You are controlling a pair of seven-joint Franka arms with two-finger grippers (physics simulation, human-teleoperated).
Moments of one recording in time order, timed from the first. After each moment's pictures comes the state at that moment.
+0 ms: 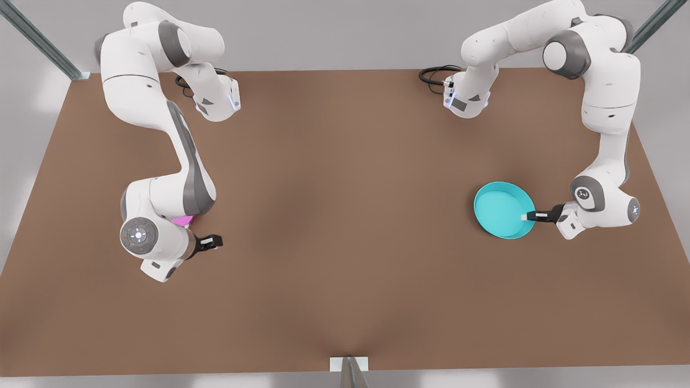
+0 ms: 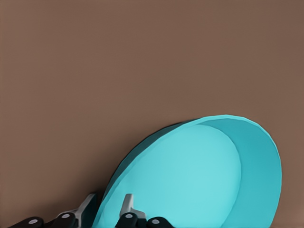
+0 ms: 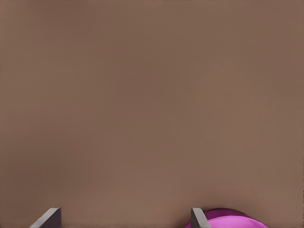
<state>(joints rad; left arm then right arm) 0.42 0.62 -0.05 -1.87 -0.29 2.09 0.59 0.10 0.58 0.11 -1.31 -0.08 1.73 -0.04</state>
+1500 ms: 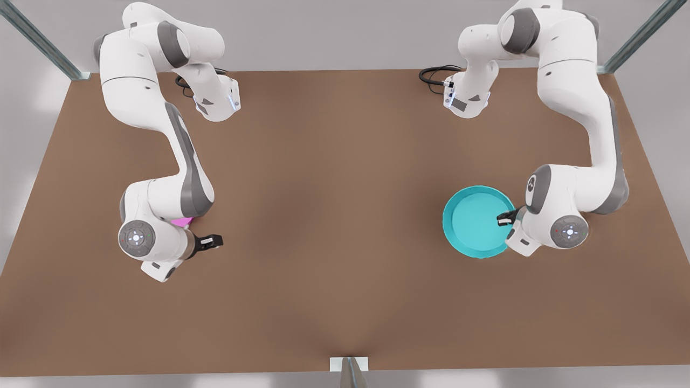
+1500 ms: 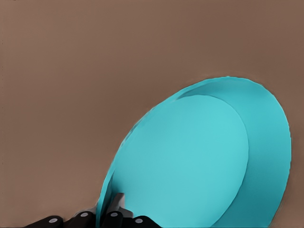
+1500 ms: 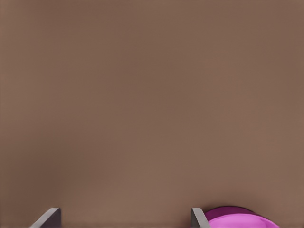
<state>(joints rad) -0.07 0.50 -0.08 -1.41 0.18 1.44 -0.36 0.09 0.58 0.11 -1.32 -0.05 1.73 -0.04</state>
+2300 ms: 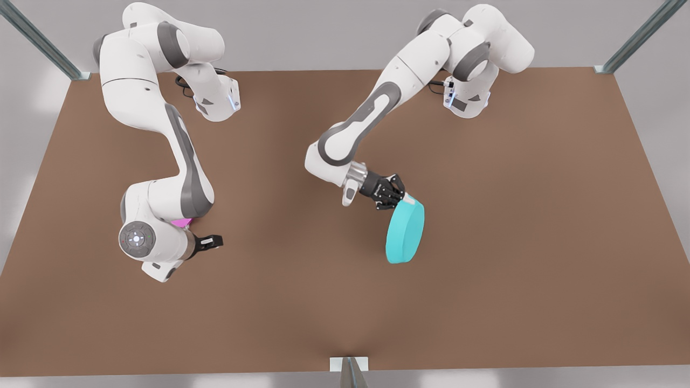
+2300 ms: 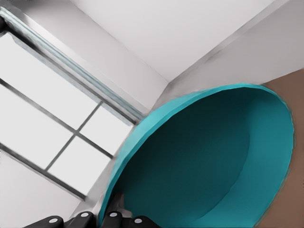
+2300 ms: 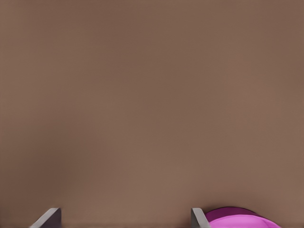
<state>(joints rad) -0.89 0.82 -0.08 -1.34 1.16 1.21 -1.42 0.09 0.59 0.11 -1.33 -0.05 1.73 -0.04</state>
